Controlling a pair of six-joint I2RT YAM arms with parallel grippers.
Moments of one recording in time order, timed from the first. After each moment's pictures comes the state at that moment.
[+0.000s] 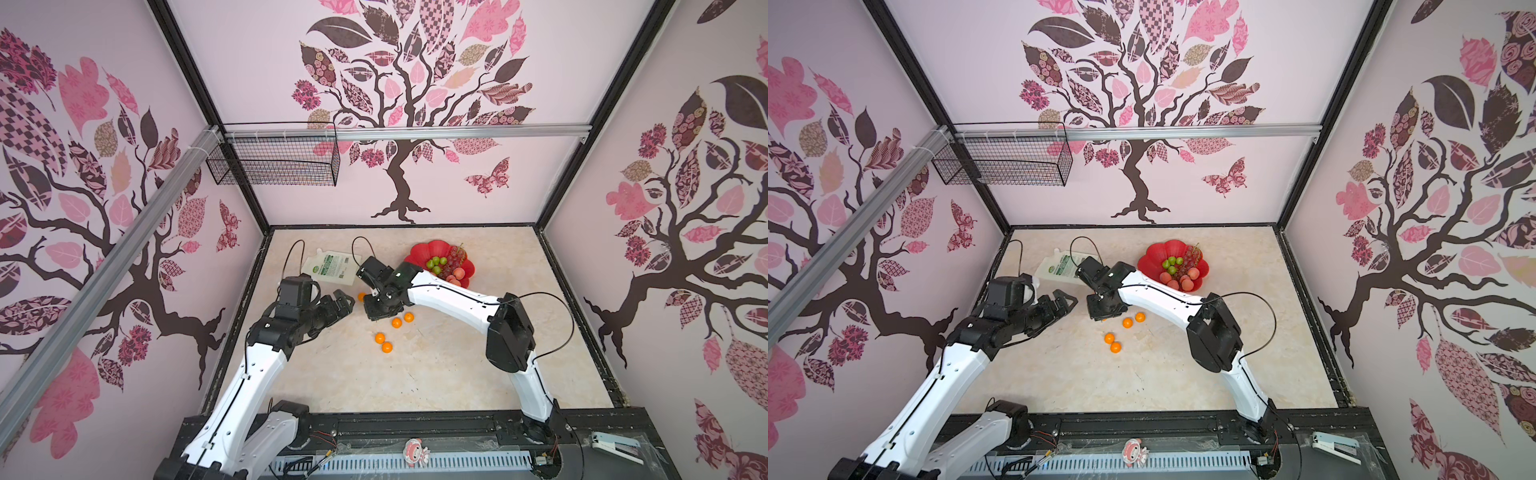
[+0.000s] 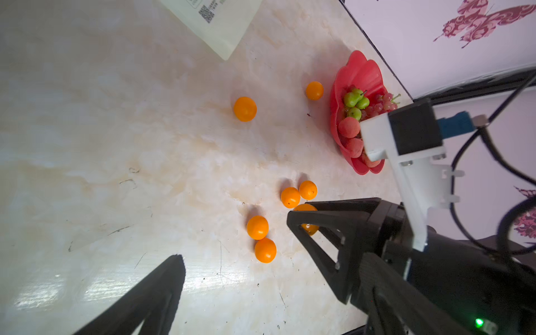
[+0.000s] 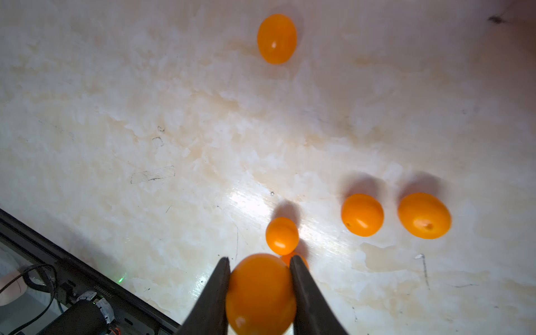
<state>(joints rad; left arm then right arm) -0.25 0.97 0.86 -0.69 0.25 -0.71 0.92 2.11 1.91 -0.97 -0.05 0.63</state>
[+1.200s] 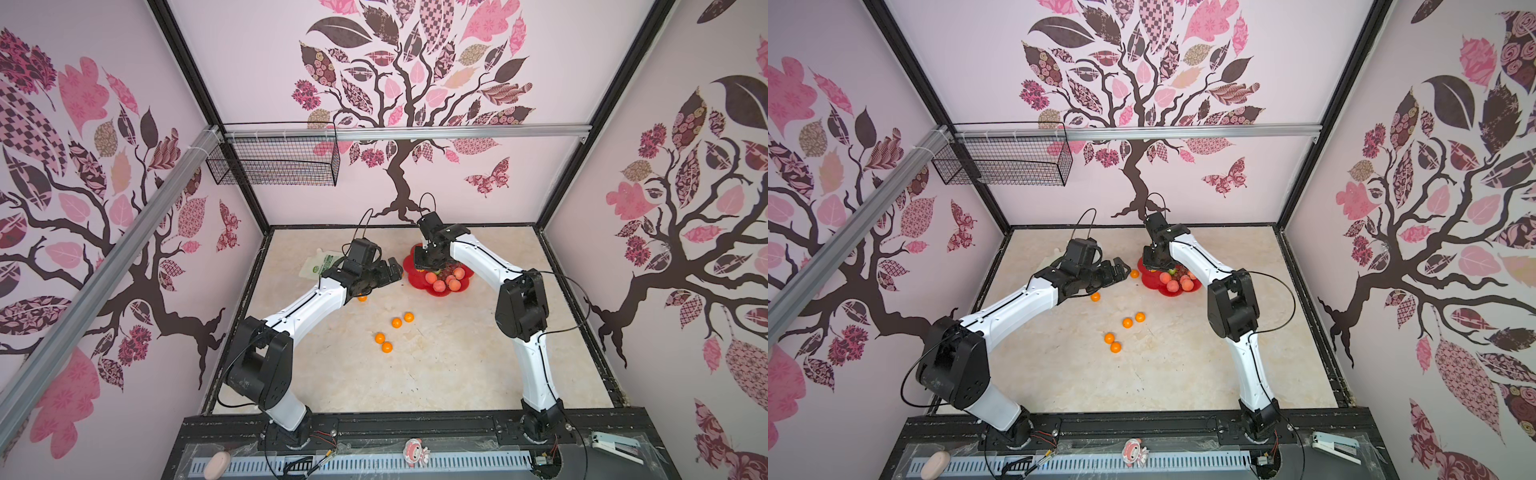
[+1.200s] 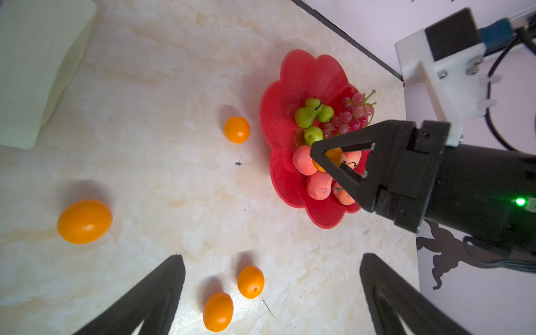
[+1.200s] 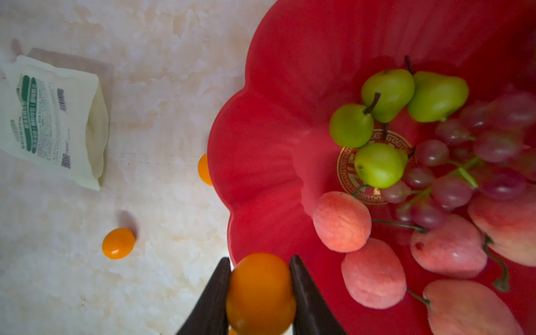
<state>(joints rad) -0.47 1.62 1.21 -0.34 0.17 -0.73 0.49 2.26 2.07 -0.93 -0.07 0.52</state>
